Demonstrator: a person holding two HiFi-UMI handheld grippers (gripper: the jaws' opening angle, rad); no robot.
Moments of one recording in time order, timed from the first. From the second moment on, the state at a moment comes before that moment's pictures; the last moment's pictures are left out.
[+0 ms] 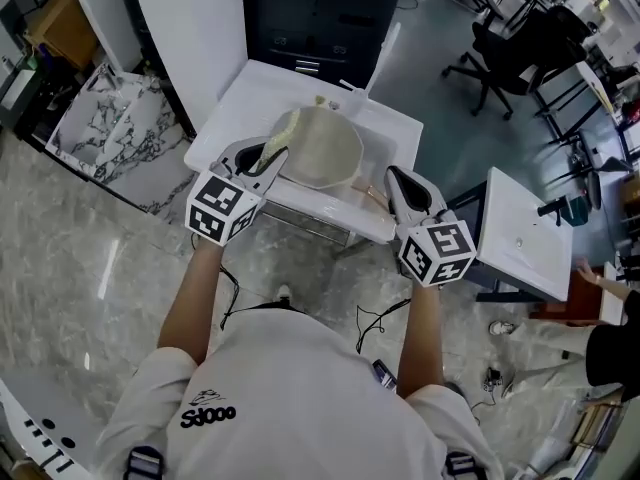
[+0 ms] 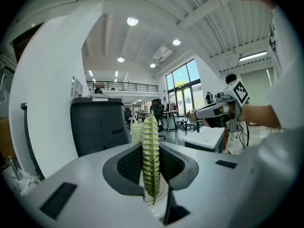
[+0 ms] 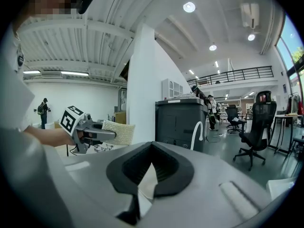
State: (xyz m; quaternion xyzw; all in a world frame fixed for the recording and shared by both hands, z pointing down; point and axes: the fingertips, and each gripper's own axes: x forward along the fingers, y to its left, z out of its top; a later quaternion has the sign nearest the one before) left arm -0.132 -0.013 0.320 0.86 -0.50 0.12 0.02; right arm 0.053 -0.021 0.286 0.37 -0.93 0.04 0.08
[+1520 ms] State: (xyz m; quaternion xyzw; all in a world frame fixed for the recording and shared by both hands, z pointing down) left arm -0.103 -0.220 0.518 0.85 -0.43 0.27 0.15; right arm 0.070 -0.165 0.385 0.39 -0.90 0.13 0.13
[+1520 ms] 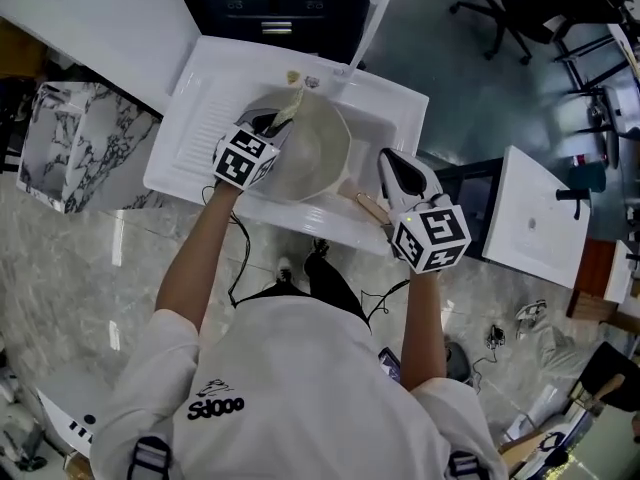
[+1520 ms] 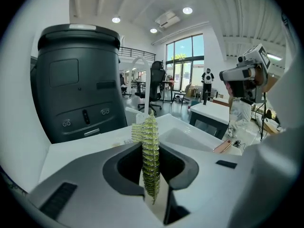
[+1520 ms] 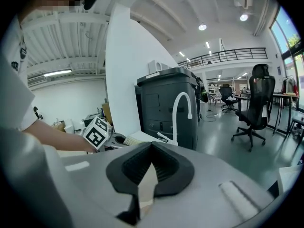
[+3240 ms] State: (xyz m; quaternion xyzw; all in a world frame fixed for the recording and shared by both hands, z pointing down) left arm 0.005 -0.258 0.663 0.85 -0.33 0.35 0.23; right arm 0.107 -0.205 0.454 0.39 -0.88 0.21 0.17
